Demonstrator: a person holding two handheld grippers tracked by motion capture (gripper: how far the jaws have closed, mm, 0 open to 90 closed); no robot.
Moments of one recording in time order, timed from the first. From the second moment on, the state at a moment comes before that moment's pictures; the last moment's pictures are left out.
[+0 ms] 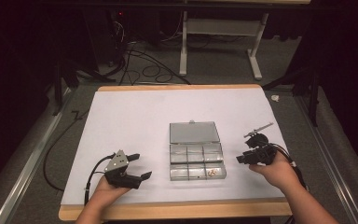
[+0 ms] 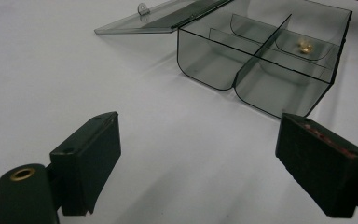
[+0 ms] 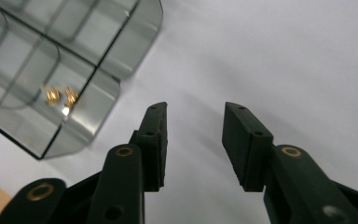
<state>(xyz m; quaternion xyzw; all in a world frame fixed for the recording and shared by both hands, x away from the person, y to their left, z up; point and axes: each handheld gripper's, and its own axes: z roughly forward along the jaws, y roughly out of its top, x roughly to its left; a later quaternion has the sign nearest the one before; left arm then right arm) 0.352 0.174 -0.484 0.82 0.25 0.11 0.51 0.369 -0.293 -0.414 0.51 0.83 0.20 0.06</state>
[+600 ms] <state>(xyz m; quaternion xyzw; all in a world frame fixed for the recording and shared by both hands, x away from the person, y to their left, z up) 0.352 0.179 -0.484 0.80 0.28 0.12 0.52 0.297 -0.316 -0.466 0.50 0.73 0.39 0.26</state>
